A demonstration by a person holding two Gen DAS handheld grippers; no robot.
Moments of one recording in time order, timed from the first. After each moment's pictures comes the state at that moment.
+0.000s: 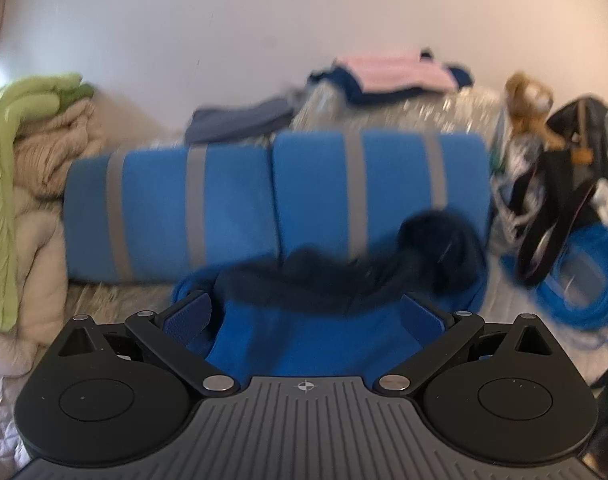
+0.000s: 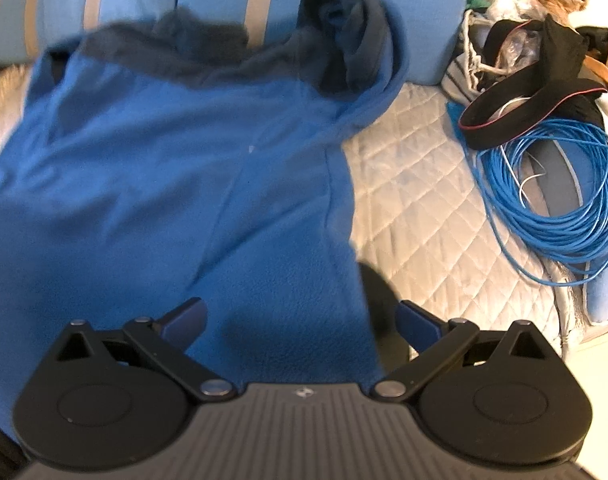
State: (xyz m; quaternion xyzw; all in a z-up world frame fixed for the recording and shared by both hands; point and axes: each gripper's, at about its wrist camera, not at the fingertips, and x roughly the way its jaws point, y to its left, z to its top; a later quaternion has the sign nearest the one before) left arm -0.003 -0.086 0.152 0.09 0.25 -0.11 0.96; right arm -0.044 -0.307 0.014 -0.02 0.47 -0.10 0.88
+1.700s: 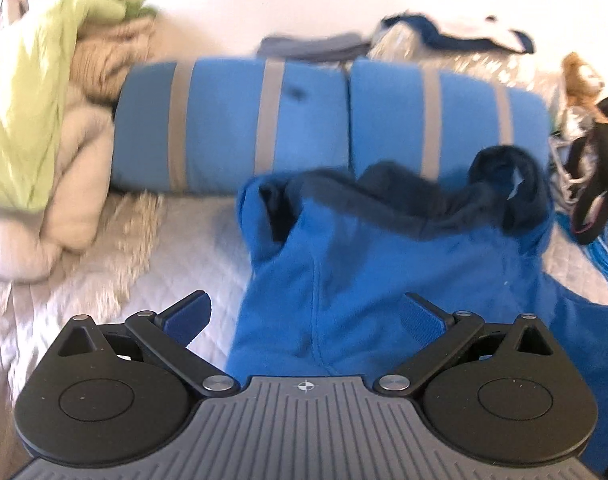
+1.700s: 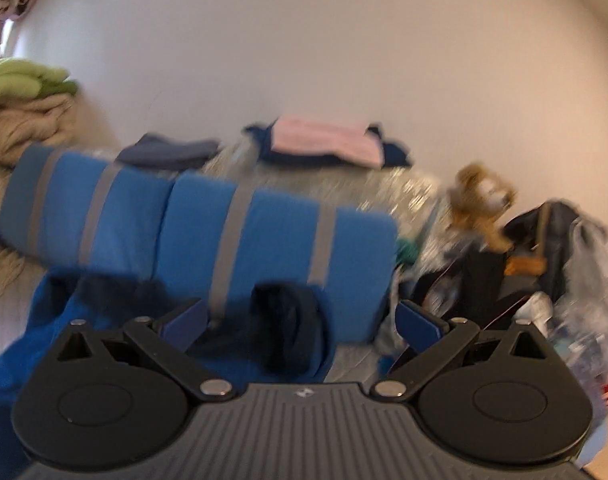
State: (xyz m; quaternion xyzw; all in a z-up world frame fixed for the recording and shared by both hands) left arm -0.018 0.030 0.061 0.05 0.26 -0.07 0.96; right arm -0.077 -0.322 0.156 -0.06 0.16 -0.10 0.98
